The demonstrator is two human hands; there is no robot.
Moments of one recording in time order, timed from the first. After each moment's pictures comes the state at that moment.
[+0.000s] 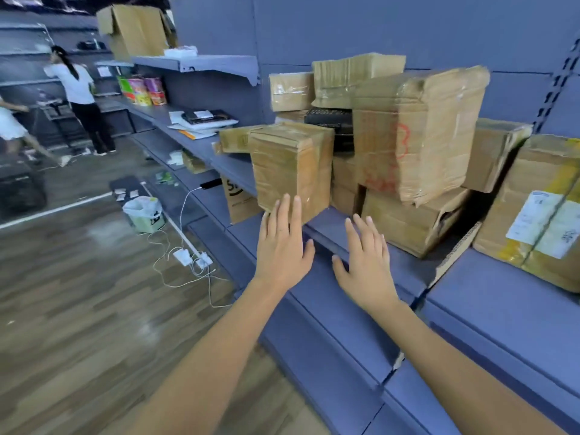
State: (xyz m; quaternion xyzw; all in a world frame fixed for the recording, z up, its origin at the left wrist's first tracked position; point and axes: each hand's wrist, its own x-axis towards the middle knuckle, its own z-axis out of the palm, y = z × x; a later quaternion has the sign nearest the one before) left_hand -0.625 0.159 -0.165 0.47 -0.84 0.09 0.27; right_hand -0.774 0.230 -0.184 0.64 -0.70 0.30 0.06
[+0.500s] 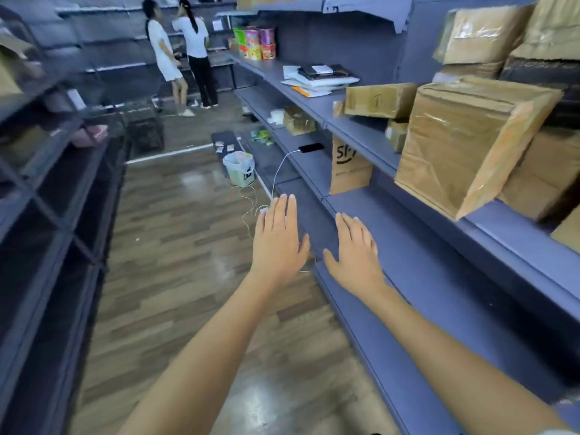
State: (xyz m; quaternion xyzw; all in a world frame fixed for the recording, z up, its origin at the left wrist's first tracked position) left_hand -0.389 0.105 -0.215 0.63 -0.74 0.09 0.20; right_hand -0.547 0.112 -0.235 0.75 -0.61 0.23 -0.09
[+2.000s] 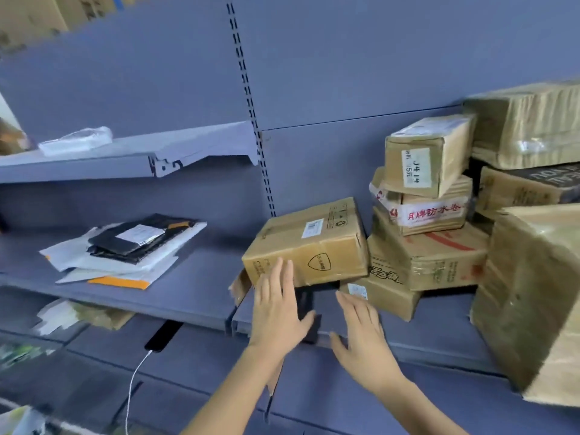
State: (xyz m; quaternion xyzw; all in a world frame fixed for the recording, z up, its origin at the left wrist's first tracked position) left_hand -0.493 -0.478 -0.186 0.22 -0.95 0.01 0.24; right_hand -0.561 -0.321 -0.213 0.42 -0.83 0.37 0.01
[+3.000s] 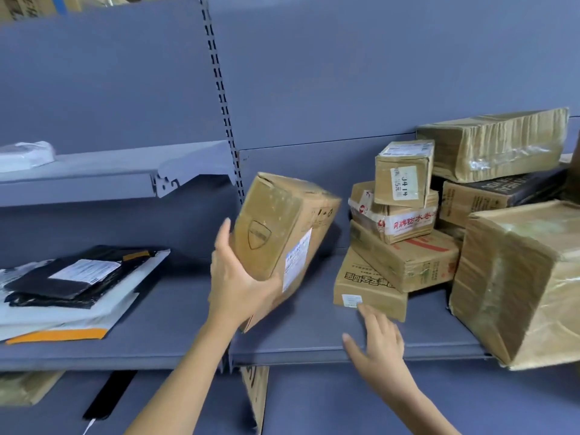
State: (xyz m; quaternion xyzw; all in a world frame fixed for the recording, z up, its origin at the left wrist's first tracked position) left_hand -0.475 -0.555 -0.097 0.13 -0.81 -0.39 0.42; right_hand -0.531 -0.340 -0.208 0.21 -0.90 0.39 0.09
